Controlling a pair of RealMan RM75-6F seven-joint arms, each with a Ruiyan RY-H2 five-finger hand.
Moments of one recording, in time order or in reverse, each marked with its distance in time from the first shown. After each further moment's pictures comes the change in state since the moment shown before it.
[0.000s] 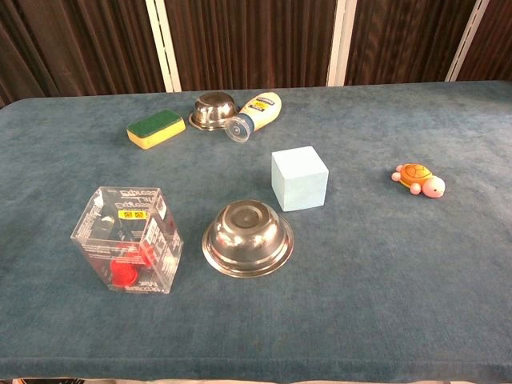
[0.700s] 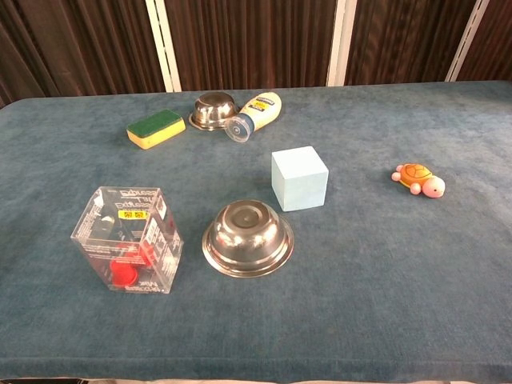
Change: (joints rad) left arm -0.025 -0.022 0.001 0.031 0.011 -0.030 -0.005; right arm 0.086 -0.072 0.053 0.091 0.018 -0.072 -0.006
